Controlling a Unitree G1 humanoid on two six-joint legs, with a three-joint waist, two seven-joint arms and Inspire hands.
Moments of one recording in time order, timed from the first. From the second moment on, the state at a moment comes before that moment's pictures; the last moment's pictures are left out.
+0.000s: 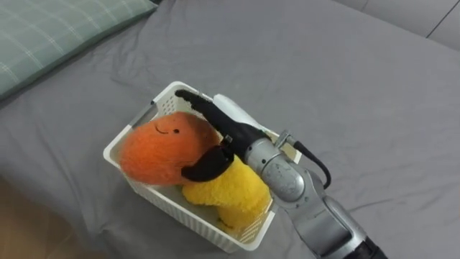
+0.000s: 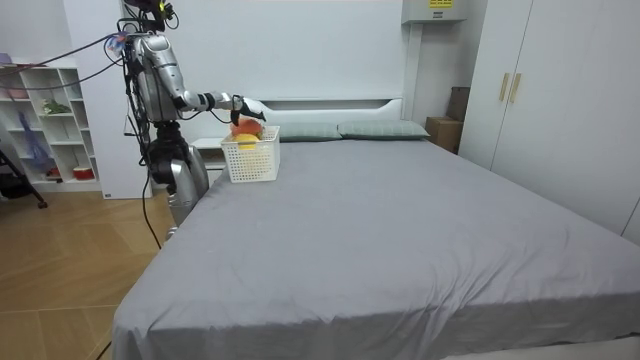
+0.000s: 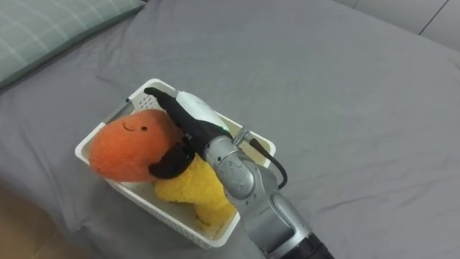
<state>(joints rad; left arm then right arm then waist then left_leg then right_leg) 0.18 0.20 -0.04 0.97 0.39 0.20 0.34 -0.28 -0.18 0.55 0.01 -0.40 0.25 0.15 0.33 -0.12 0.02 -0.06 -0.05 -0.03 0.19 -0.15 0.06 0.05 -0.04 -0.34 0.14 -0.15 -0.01</state>
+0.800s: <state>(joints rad) 0.18 0.18 0.03 0.98 0.38 0.19 0.35 -0.28 -0.22 0.42 -0.03 -0.40 0.22 0.08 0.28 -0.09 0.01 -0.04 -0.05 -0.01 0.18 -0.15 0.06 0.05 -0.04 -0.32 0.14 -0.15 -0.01</state>
